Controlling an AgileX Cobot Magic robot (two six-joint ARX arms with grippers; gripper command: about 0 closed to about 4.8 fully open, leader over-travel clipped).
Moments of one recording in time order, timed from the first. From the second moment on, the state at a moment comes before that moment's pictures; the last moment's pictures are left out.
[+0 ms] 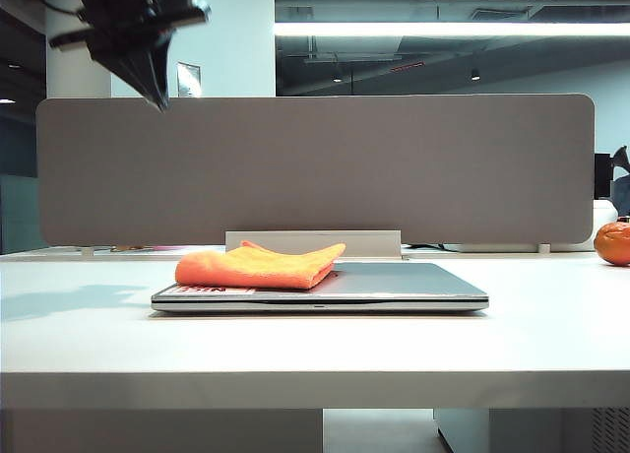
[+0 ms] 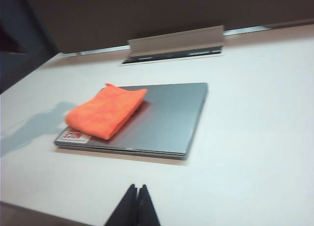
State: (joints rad) left arm -0.27 1.71 1.75 -0.87 0.04 -0.03; right arm 0.03 0.00 0.47 -0.61 -0.30 0.20
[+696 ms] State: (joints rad) left arm -0.27 1.25 1.19 -0.66 0.04 -0.01; right arm 0.03 0.00 0.43 -0.57 -0.16 0.20
